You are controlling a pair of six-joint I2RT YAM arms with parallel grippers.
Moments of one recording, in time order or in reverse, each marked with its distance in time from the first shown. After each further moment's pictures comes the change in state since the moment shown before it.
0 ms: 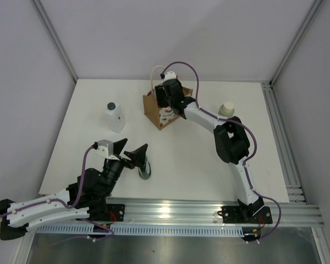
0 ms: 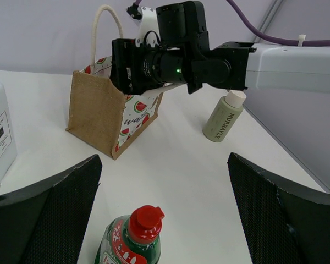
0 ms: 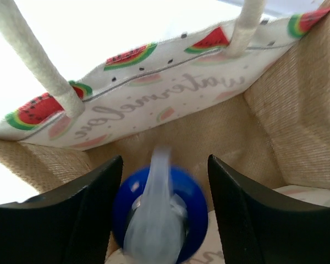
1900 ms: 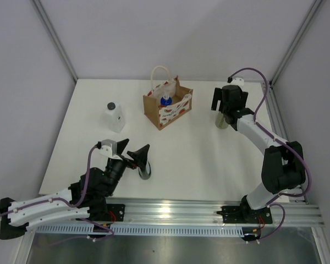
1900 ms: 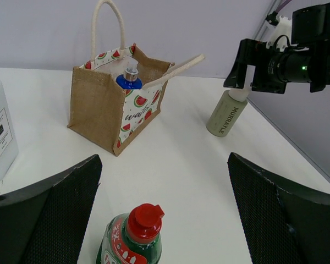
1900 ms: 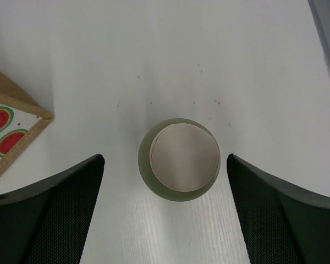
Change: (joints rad) left arm 0.000 0.037 0.000 0.005 -0.001 0.001; right arm -0.368 -0.663 -0.698 -0.015 0.173 0.057
